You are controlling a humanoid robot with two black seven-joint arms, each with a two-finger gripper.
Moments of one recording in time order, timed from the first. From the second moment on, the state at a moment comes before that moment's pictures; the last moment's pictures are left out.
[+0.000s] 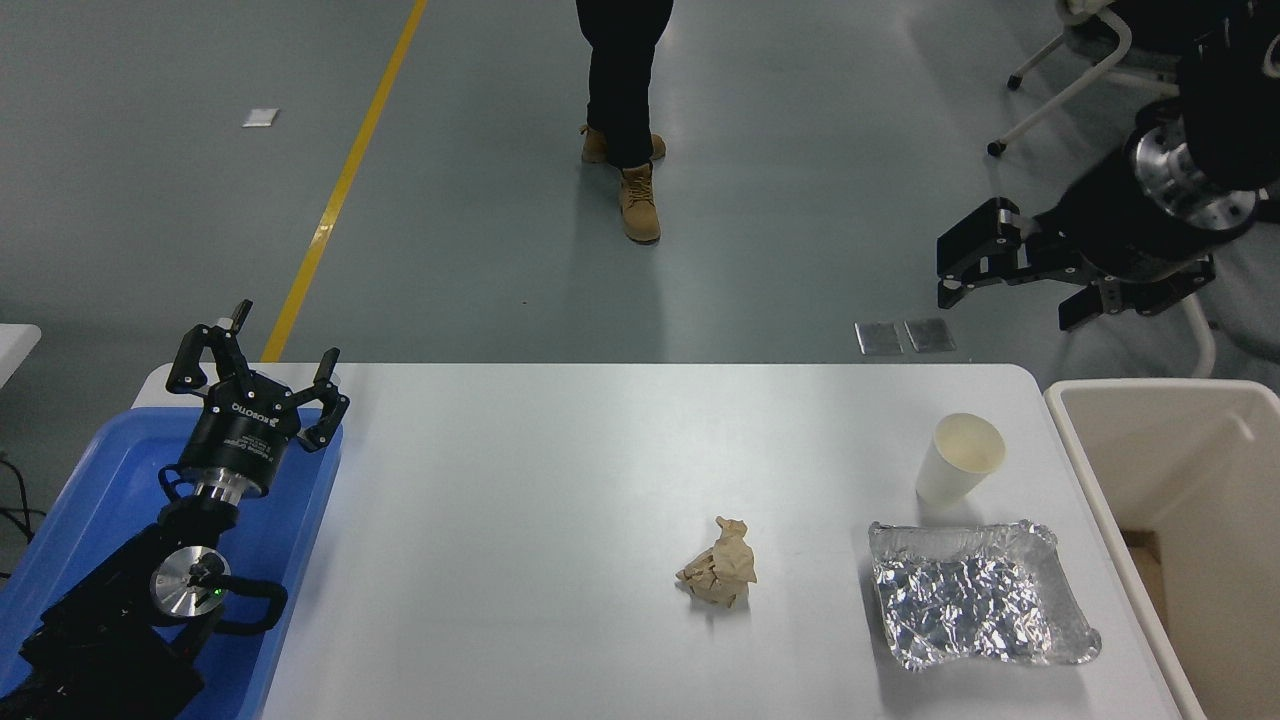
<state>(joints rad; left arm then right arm) -0.45 0.28 -1.07 -0.58 0.20 -0.61 -0.45 2.43 -0.46 -1.27 1.49 -0.01 0.71 -0.18</state>
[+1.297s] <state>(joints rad) -0.45 0.28 -1.07 -0.58 0.20 -0.61 -0.45 1.48 -0.35 -1.15 0.86 -0.15 0.35 -0.18</state>
